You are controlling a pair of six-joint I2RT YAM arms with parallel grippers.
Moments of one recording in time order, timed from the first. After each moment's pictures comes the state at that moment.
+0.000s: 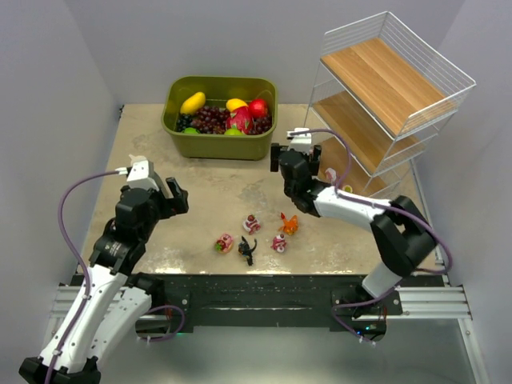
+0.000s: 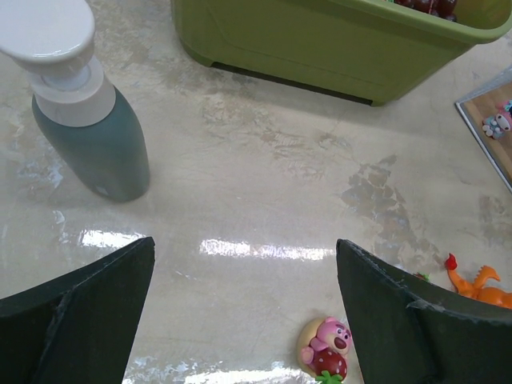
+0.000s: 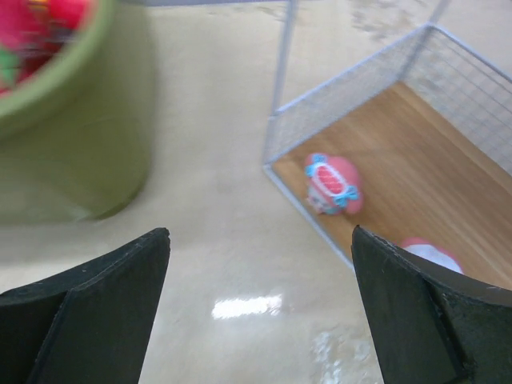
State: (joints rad) left arm -0.32 0.59 0.69 -0.50 -0.23 -0.39; right arm 0.68 1.70 0.98 0.36 0.83 0.23
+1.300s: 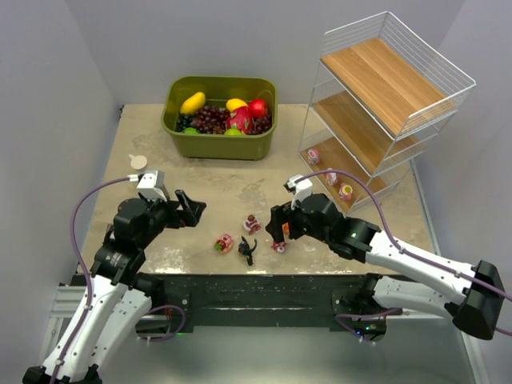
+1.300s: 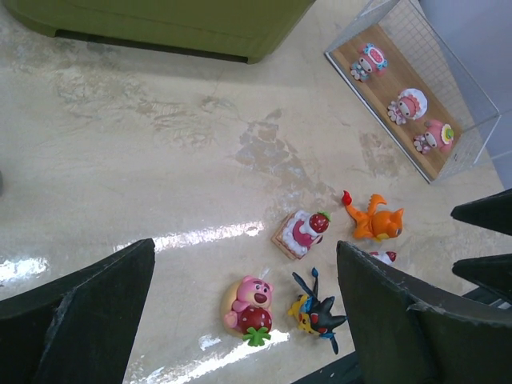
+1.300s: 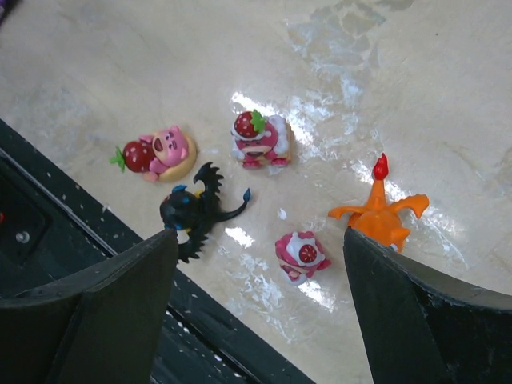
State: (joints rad) left arm -0.32 0.49 0.59 -0.43 0.12 -0.44; right arm 0.96 0.98 0.73 -0.29 0.17 0.43
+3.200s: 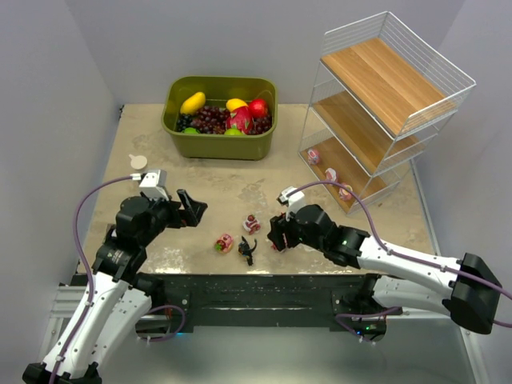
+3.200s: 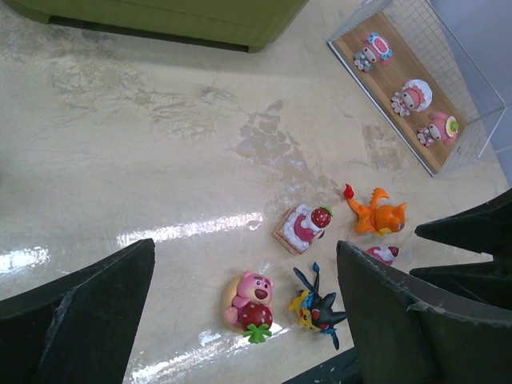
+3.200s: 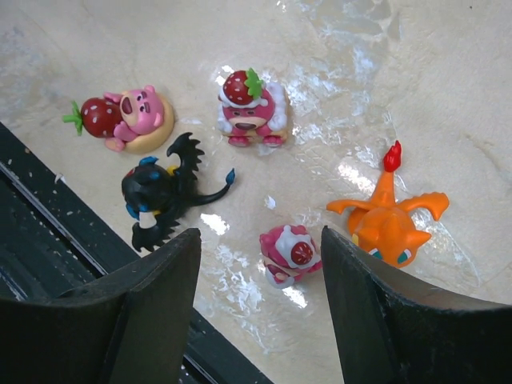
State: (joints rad) left arm -0.32 0.51 0.59 -0.43 0.13 -0.44; right arm 0.99 1.04 0.58 -0.12 0.16 0.35
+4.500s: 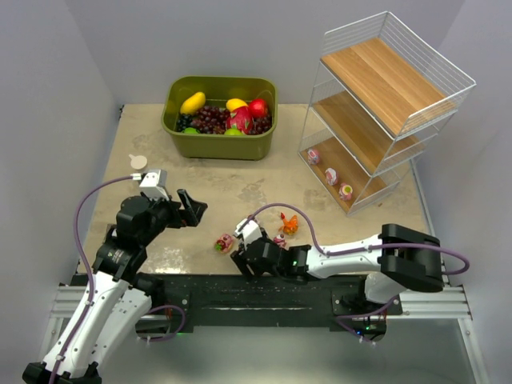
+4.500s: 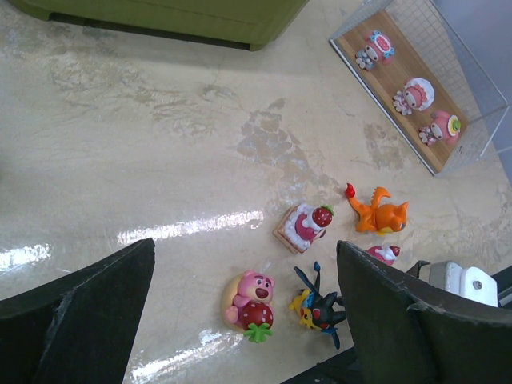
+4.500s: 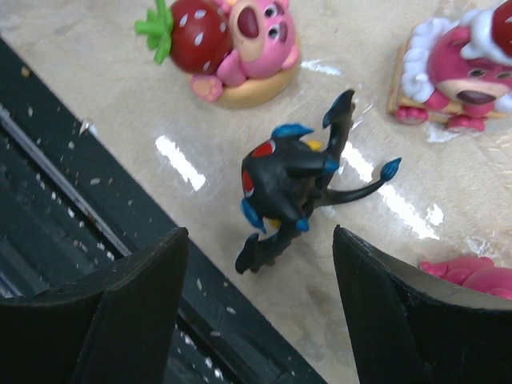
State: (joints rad) left arm -0.32 0.52 0.59 -0.43 0.13 -0.44; right arm 1.34 1.51 0.68 0.07 0.36 0.45
